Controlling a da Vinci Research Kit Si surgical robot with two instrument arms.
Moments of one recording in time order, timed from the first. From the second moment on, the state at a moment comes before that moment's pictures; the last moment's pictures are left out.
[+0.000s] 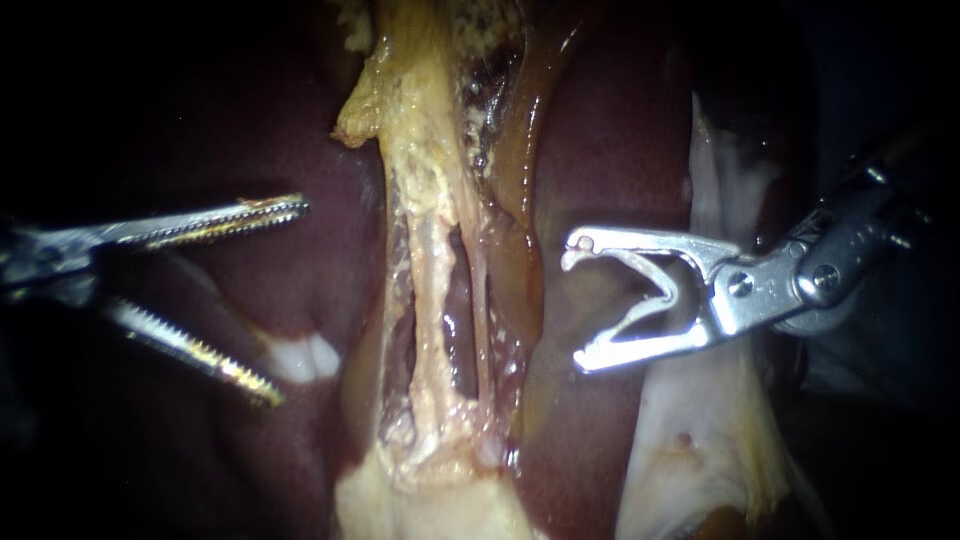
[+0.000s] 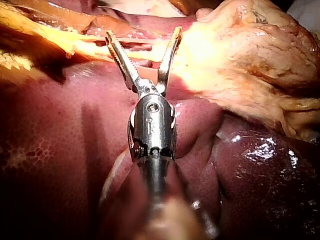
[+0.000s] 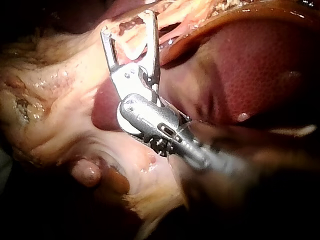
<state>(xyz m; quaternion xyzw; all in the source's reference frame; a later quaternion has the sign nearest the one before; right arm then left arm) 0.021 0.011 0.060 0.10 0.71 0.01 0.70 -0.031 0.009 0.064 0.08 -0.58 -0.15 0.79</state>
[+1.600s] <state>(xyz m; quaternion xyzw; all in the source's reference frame) 0.021 0.011 0.060 0.10 0.71 0.01 0.70 -0.035 0.022 0.071 0.19 -0.51 -0.47 0.69</state>
